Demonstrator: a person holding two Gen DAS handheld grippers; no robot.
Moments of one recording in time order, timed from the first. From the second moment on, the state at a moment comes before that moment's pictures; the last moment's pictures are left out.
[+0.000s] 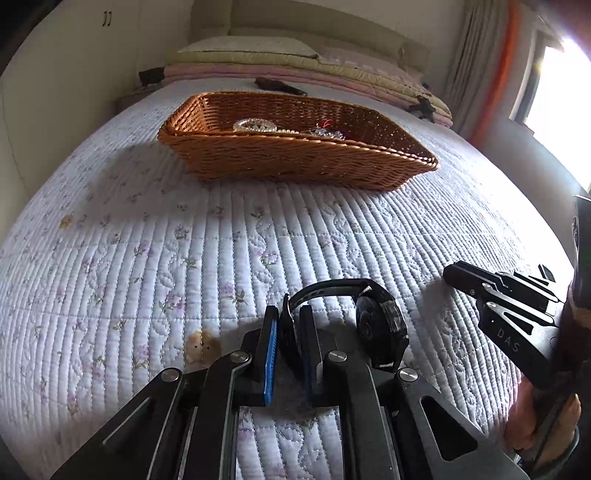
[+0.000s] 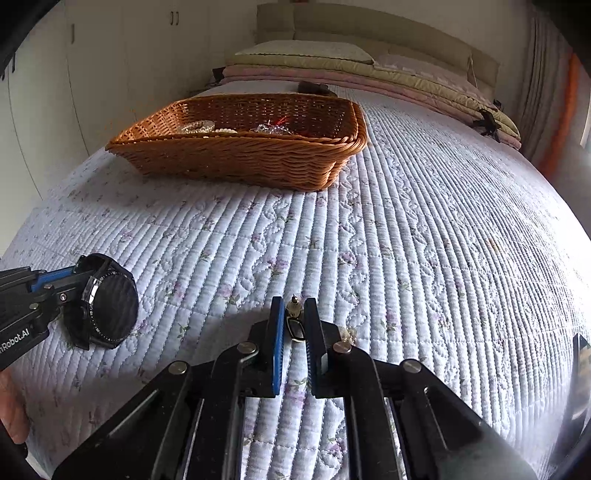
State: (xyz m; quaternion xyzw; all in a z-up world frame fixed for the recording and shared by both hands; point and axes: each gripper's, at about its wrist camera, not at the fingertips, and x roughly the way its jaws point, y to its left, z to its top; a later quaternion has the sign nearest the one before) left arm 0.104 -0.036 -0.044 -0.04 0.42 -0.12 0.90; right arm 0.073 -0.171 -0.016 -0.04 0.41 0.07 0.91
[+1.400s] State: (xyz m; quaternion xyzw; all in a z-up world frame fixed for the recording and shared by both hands) left arm 0.297 -0.015 0.003 -0.10 0.32 -0.11 0.94; right arm 0.315 -0.148 0.028 0.08 0.46 0.09 0.88
